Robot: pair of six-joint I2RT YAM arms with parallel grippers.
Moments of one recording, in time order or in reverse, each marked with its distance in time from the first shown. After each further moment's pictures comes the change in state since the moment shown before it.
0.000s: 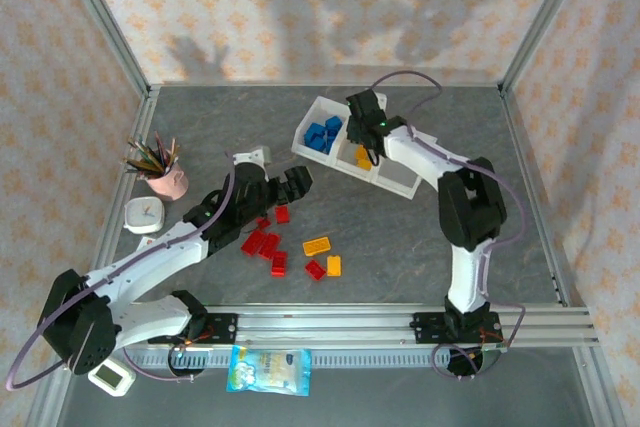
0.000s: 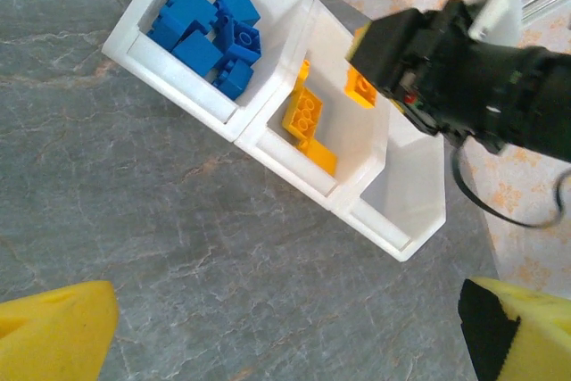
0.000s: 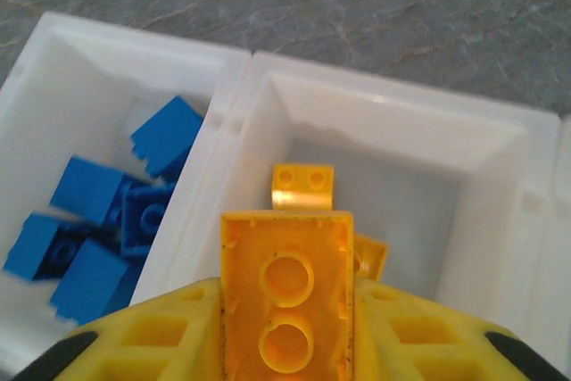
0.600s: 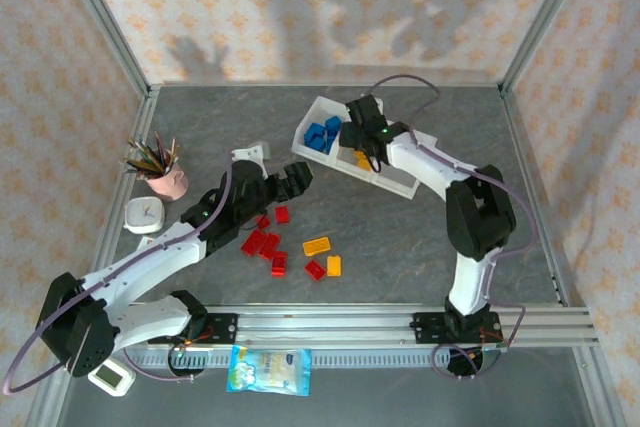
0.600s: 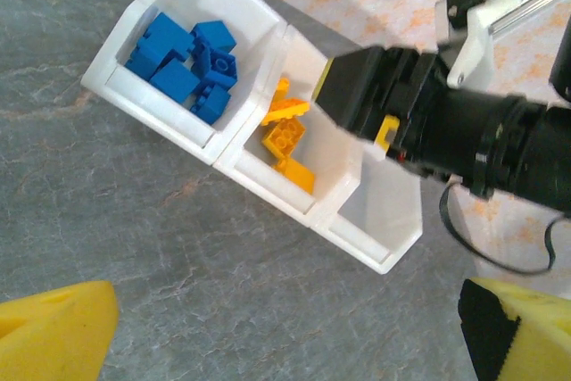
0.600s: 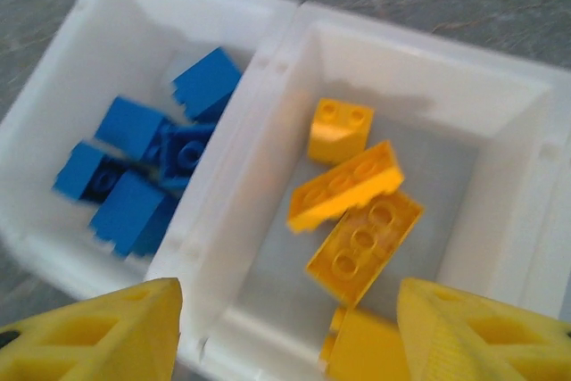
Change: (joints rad) left arm 0.000 -0.041 0.011 0.013 -0.003 0.022; right arm 0.056 -0.152 -0.145 -0.005 -0.057 -0.041
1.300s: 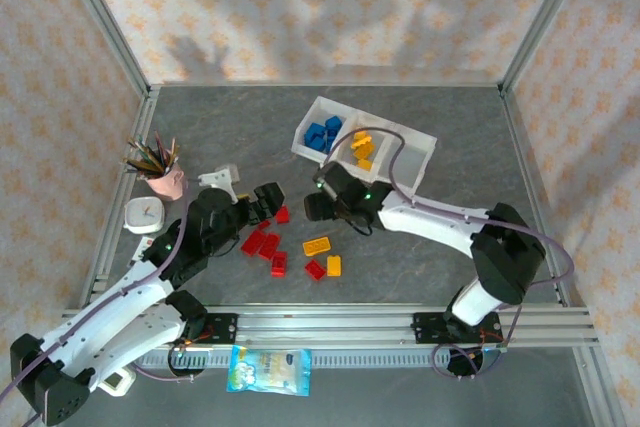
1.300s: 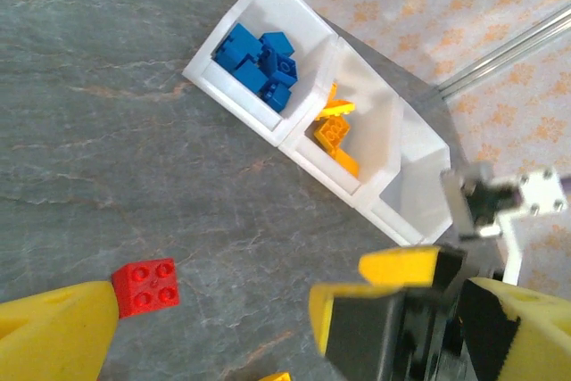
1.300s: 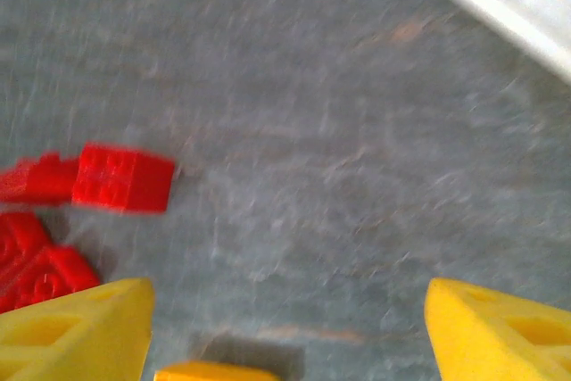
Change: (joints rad) left arm 0.000 -0.360 -0.140 -0.248 -0.092 -0.016; right arm 0.383 -0.259 -0.362 -0.003 -0.058 0.026
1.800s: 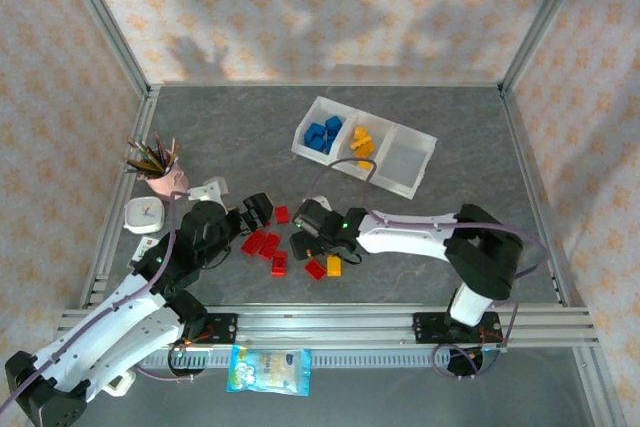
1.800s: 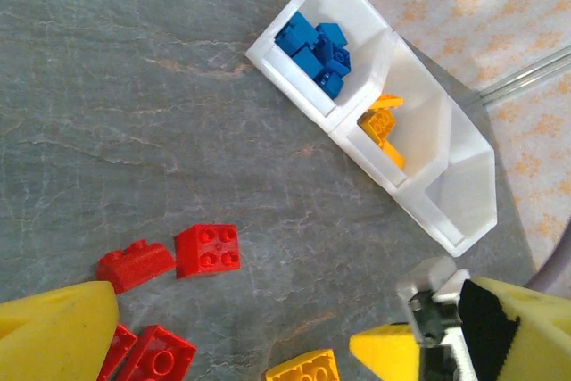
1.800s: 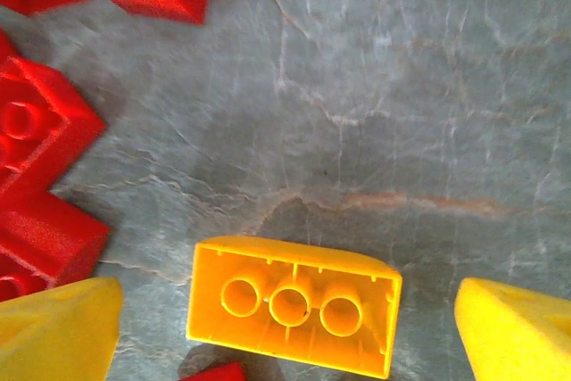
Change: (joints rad) left arm 0.001 -0.111 -0.061 -0.112 -0.059 -0.055; right arm 0.169 0.111 -0.045 -0.026 0.002 0.142
